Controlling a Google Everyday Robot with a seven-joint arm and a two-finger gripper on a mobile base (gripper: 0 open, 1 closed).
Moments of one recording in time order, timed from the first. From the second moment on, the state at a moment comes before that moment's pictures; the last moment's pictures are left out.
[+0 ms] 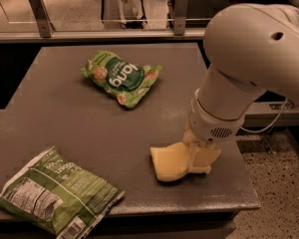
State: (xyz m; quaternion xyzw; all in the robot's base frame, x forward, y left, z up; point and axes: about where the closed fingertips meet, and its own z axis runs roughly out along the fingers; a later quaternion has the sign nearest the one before) arm 0.394 -0.105 0.835 -0.70 0.71 0.05 0.07
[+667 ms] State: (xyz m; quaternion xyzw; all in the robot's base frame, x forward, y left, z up) arm 0.451 -0.111 0.860 -0.70 0.71 0.00 0.06
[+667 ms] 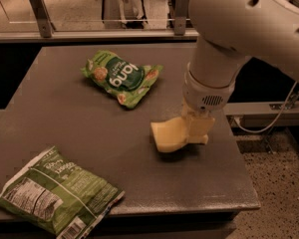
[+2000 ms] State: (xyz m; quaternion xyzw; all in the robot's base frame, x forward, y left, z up) arm 0.590 -0.114 0.899 -0.65 0.74 0.01 0.16
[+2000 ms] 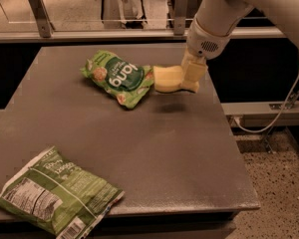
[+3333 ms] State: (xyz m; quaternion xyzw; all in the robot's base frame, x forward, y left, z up) arm 0.613 -0.085 0.885 -0.64 0.74 0.02 0.20
